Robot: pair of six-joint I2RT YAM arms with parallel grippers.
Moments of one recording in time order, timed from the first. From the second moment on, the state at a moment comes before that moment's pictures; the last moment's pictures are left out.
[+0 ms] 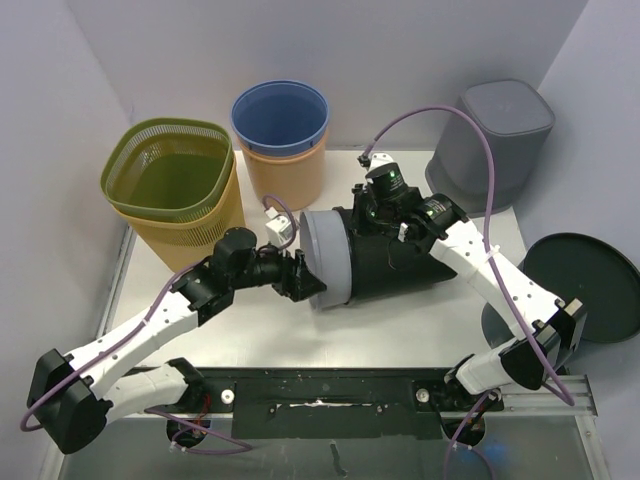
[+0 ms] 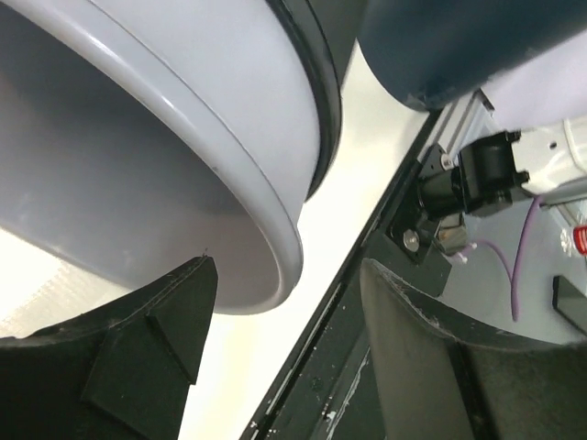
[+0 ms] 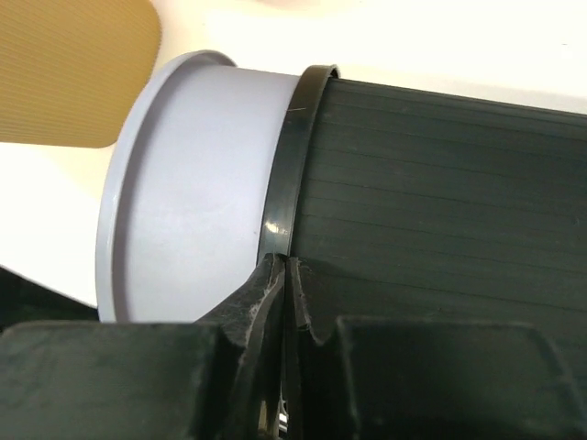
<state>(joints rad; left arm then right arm) -0.70 1.05 0.77 -0.11 0.43 -0.47 0.67 1.45 1.48 -0.79 0.09 0.44</state>
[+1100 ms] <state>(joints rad) -0.76 1.21 0.66 0.14 0.48 -0.49 0.67 1.51 1.55 -0.80 0.13 0.42</state>
